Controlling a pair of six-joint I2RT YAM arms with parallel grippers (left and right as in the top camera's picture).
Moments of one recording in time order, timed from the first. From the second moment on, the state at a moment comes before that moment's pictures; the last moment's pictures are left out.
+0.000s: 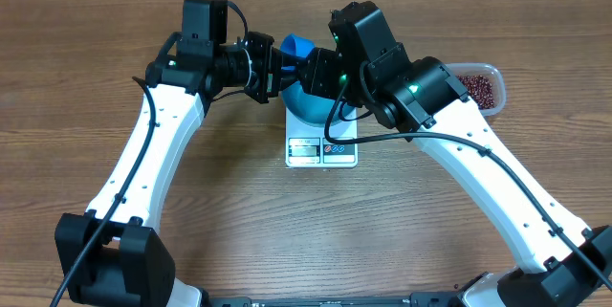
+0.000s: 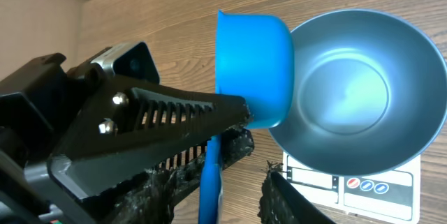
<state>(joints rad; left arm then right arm) -0.20 1.68 1.44 -0.58 0.85 -1.60 0.61 1.65 1.68 -0.83 -0.12 0.75</state>
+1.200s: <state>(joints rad) -0.20 1.68 1.44 -0.58 0.84 -1.62 0.62 1.70 1.68 -0.79 -0.12 0.75</state>
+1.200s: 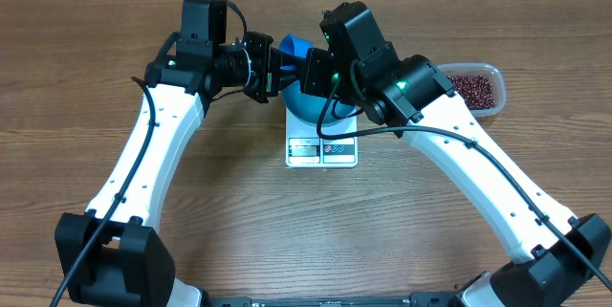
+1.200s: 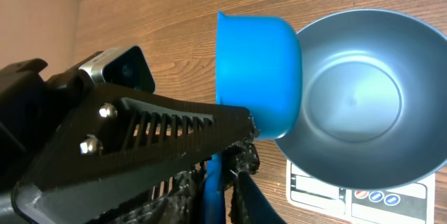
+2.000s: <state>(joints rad) -0.20 1.68 1.44 -0.47 0.83 -1.45 0.59 1.71 1.69 -0.85 -0.09 0.67</state>
